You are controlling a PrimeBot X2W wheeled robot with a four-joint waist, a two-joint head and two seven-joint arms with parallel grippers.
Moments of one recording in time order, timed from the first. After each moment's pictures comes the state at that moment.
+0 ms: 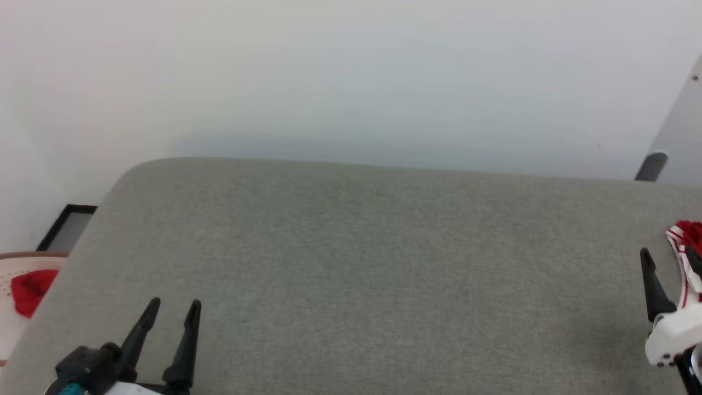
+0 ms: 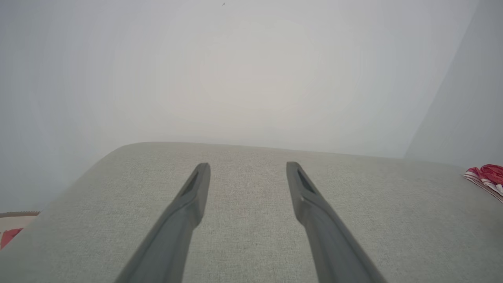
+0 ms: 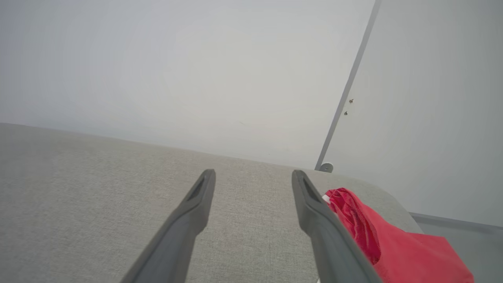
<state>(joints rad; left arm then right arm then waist) 0.03 0.39 -0.12 0.15 -0.51 -0.13 -0.26 -0.31 -0.38 0.02 0.62 0.24 0.13 -0.26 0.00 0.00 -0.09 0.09</state>
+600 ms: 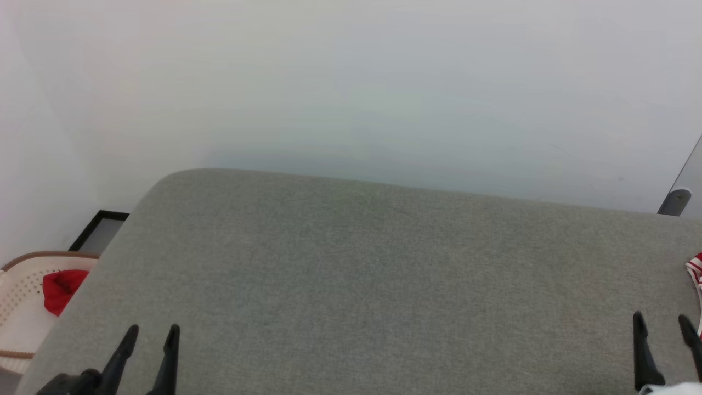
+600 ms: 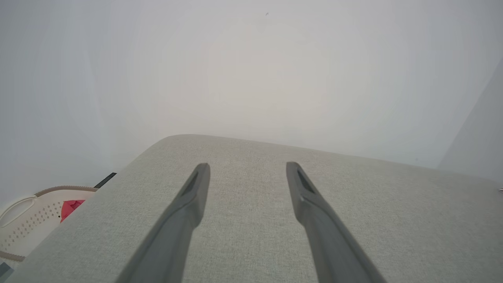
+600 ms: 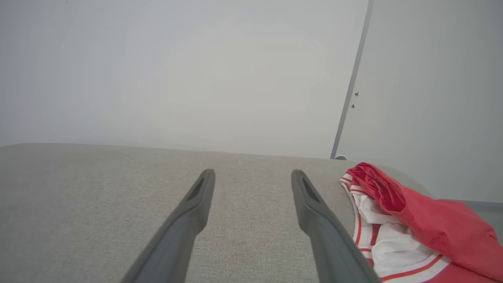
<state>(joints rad) 0.11 0.37 -0.05 0.16 -0.49 -0.13 -0.26 -0.01 -0.18 -0.18 0.34 0.15 0.13 -0.26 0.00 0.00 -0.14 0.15</state>
